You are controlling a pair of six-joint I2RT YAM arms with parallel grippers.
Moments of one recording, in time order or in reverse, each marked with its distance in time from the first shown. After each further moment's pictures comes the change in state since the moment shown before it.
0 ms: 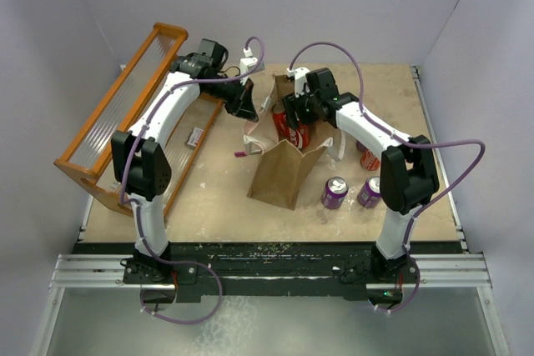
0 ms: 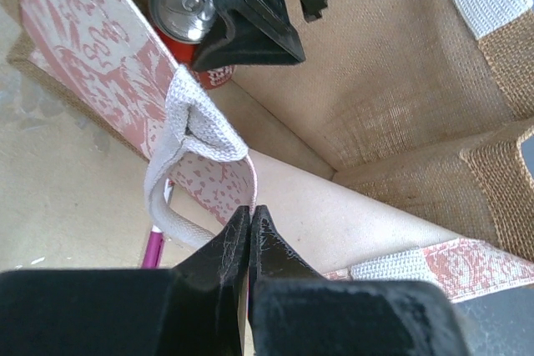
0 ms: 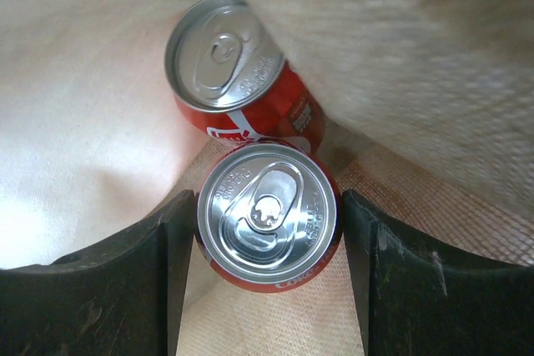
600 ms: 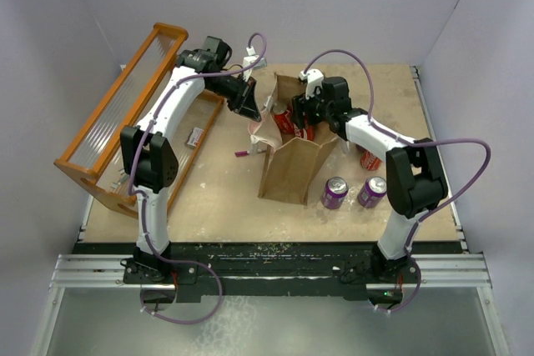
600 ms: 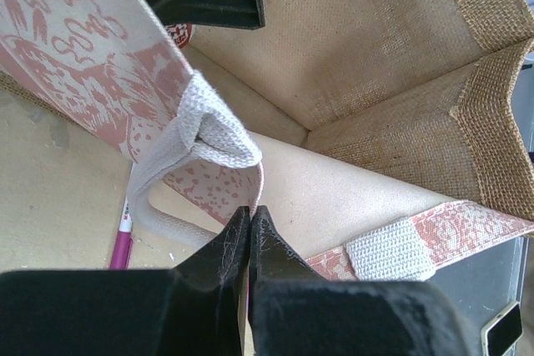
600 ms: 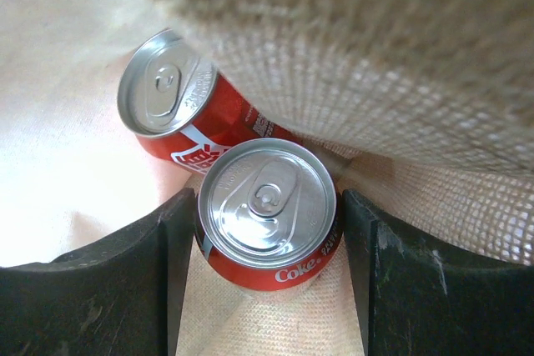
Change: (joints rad) left arm 0.000 0.113 0.145 -0.146 0.056 -0.006; right arm -0.071 -0.051 -0.226 0.382 -0.080 -0.007
